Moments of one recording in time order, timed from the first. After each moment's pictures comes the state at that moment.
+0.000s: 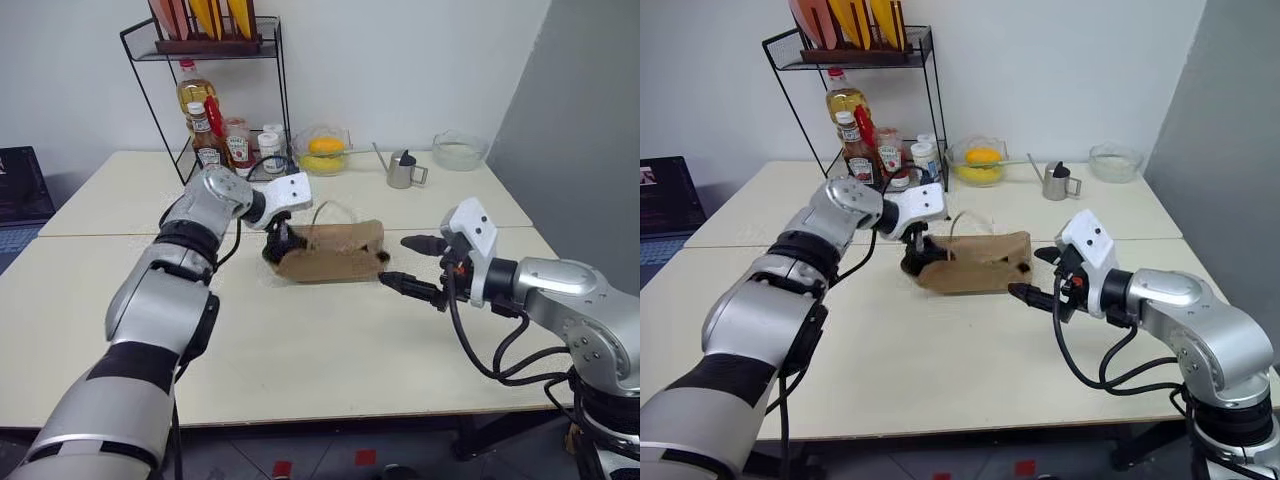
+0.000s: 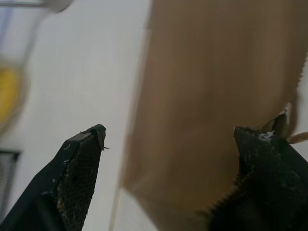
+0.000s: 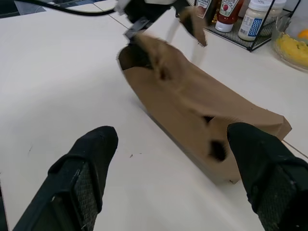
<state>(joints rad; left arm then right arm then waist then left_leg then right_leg) -1.34 0.53 -0.30 1.15 0.21 -0.17 -1.28 -0.59 -0.61 -0.08 -0.59 0.52 1.10 0.69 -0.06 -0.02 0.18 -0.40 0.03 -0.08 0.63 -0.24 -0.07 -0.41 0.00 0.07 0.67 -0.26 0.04</state>
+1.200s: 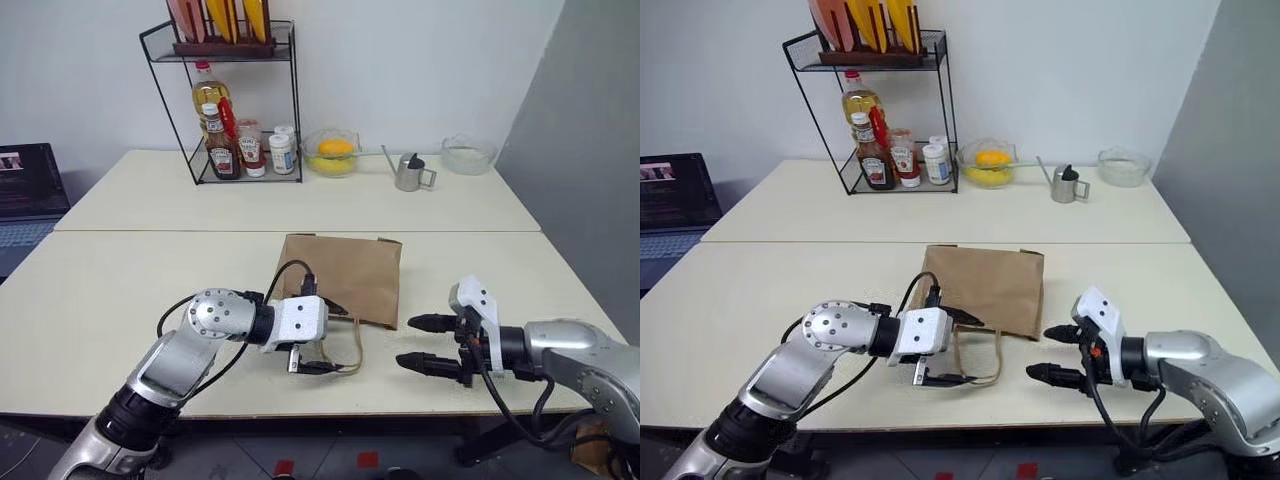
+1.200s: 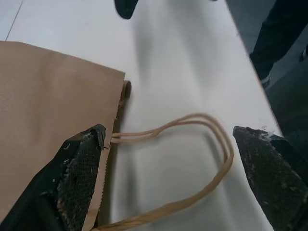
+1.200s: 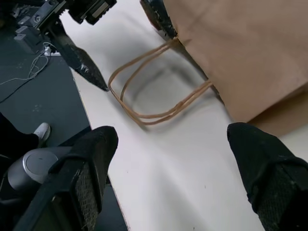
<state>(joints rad) -0.48 0.69 -0.32 -0.25 -0.04 0.21 -1.18 -0.24 -0.77 -0.02 -0.57 0.67 0.97 0.80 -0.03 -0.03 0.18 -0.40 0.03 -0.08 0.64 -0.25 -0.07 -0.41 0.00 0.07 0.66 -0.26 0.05</state>
